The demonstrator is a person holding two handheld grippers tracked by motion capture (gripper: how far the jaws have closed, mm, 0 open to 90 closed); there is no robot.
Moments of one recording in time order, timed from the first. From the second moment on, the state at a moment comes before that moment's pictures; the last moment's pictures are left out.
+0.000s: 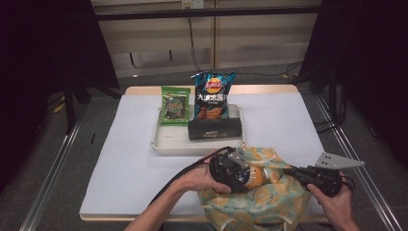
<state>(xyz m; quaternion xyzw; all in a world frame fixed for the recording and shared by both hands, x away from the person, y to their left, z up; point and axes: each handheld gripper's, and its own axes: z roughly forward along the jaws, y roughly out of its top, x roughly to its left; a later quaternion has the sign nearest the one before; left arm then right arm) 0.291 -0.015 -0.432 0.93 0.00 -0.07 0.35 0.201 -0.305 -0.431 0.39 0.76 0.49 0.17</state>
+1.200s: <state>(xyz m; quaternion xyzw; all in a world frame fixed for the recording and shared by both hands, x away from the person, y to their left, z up) 0.289 0.054 -0.442 0.86 0.08 -0.02 0.51 0.202 -0.299 -0.436 0.38 0.76 0.49 0.16</state>
